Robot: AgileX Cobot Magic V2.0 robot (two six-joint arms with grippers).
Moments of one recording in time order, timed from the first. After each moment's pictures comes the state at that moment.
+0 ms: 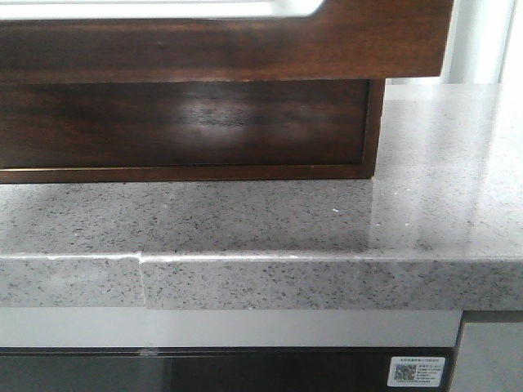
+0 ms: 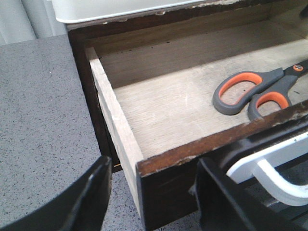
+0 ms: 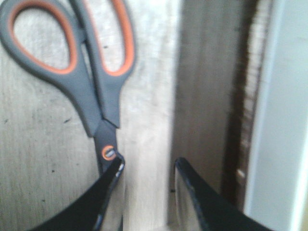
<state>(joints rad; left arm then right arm) -0.10 0.50 -0.66 -0.50 0.66 0.56 0.84 1.61 -1.79 -0.34 1.20 -0.71</state>
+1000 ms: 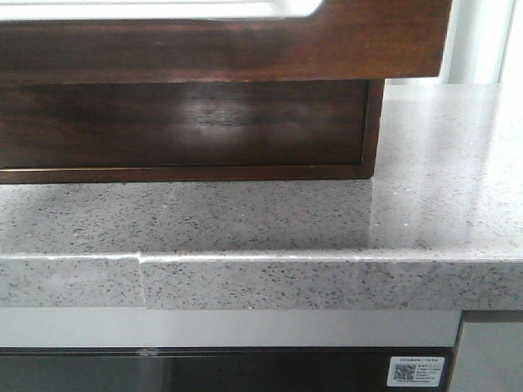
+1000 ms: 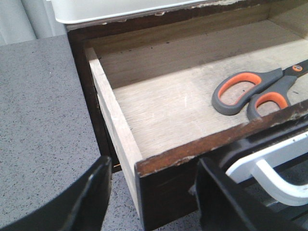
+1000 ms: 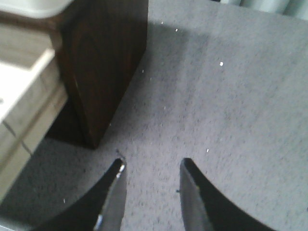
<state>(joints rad) -0.10 0.50 -0.66 -0.50 0.66 0.56 0.28 0.78 -0.90 -0.16 0.70 0.11</state>
